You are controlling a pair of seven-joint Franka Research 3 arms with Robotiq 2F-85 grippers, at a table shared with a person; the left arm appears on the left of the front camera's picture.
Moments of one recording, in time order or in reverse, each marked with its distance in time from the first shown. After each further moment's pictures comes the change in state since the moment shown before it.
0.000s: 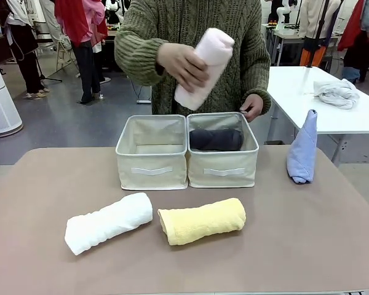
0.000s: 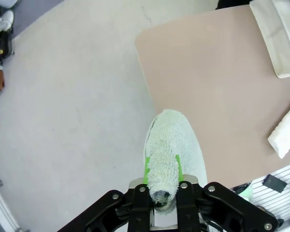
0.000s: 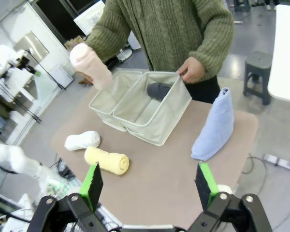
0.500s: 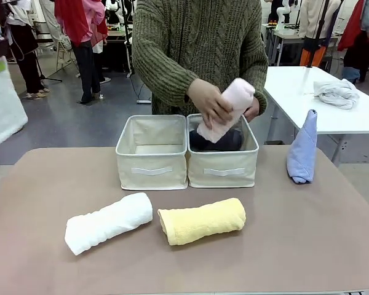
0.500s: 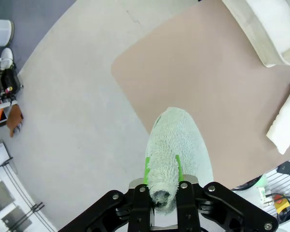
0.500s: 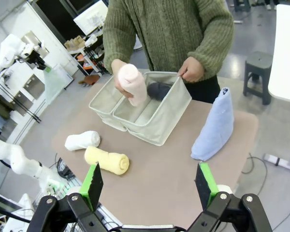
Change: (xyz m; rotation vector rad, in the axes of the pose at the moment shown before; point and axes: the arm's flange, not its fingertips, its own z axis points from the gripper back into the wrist) left arm 0.076 -0.109 -0.015 0.063 0.063 -0.259; right arm 0.000 0.000 0.000 0.000 0.001 0.000
